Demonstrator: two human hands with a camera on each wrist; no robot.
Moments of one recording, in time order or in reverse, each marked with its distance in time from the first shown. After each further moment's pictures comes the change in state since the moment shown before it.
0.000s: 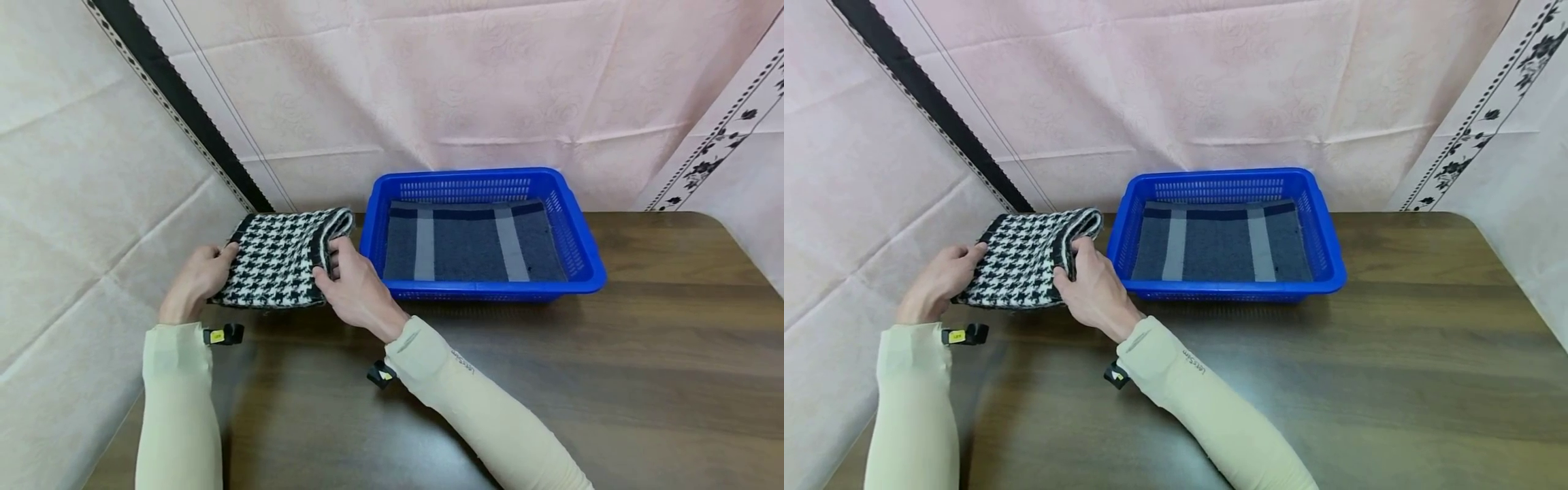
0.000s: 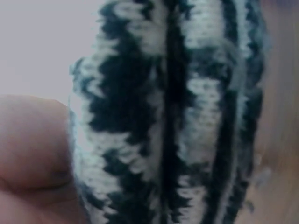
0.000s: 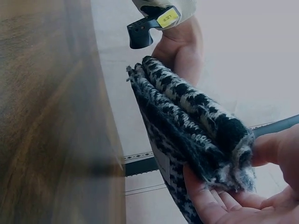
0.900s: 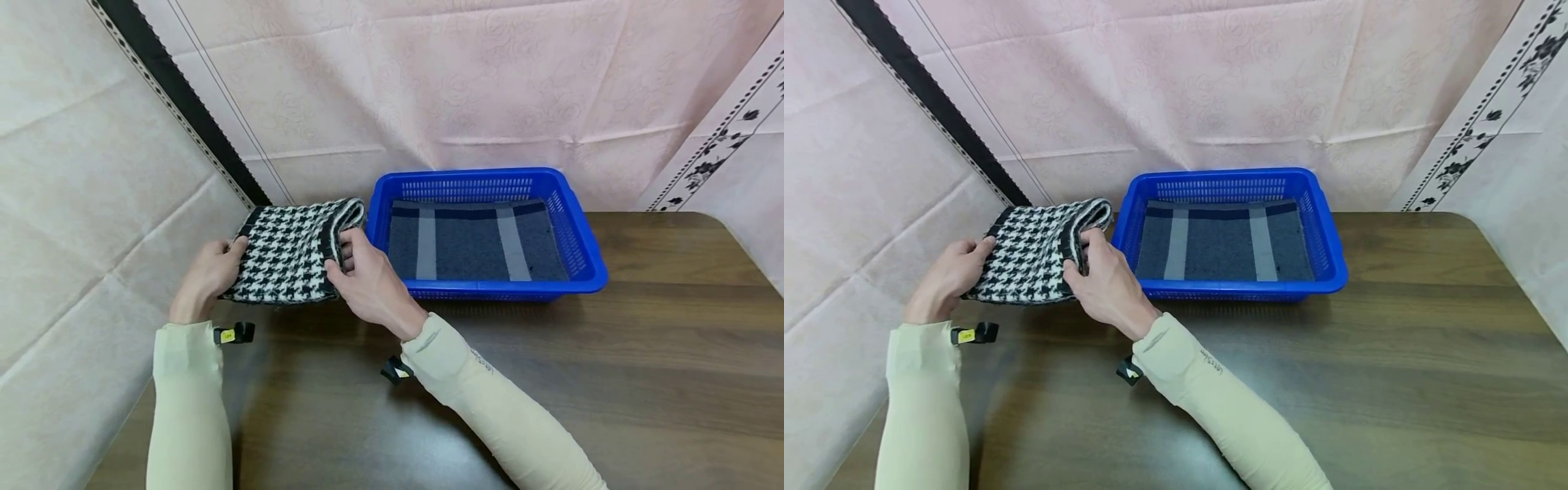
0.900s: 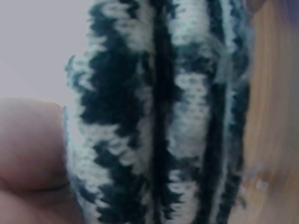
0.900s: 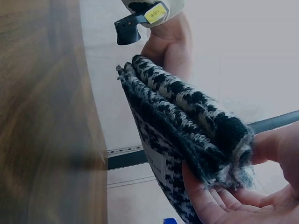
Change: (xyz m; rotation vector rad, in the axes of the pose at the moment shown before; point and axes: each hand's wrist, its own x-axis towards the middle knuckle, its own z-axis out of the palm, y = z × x) left_hand -0.011 0.019 0.009 -0.049 0.053 0.027; right_hand -0.011 -0.006 -0.020 0.026 0.036 -0.106
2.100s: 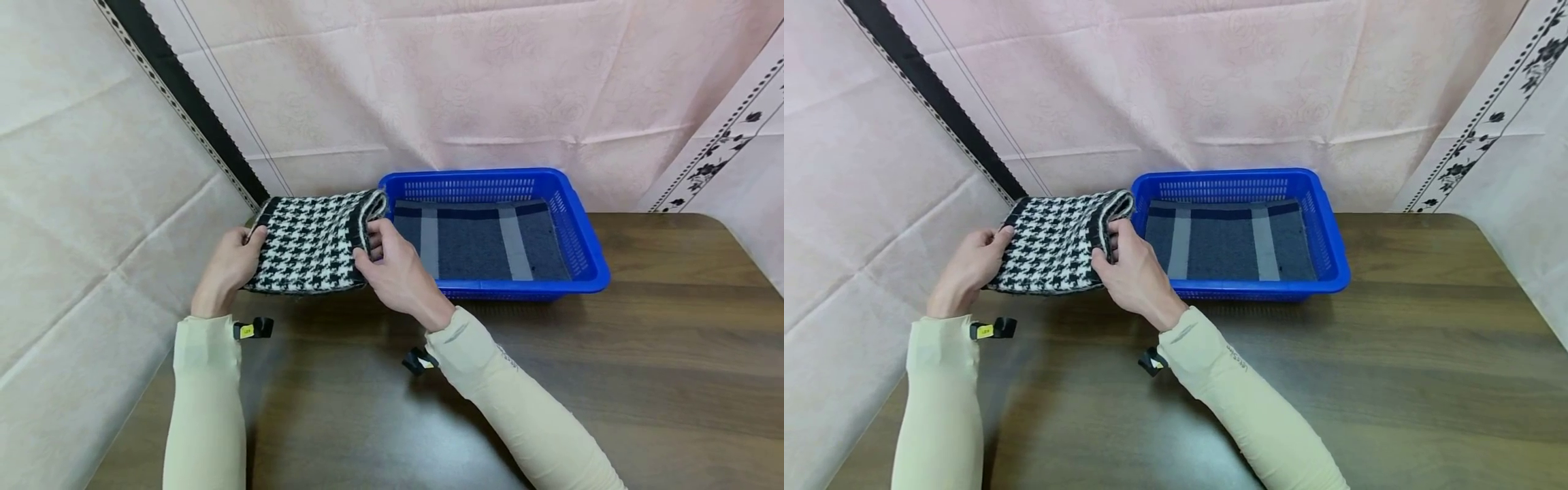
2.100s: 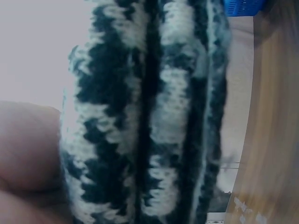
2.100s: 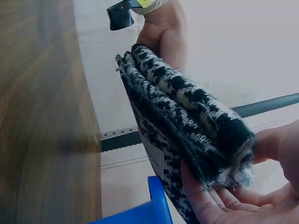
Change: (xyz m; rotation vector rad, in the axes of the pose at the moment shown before) left_hand -0.003 0.024 0.016 -0.061 0.064 0.069; right_hand -0.002 0.006 -0.029 -0.015 0.032 0.063
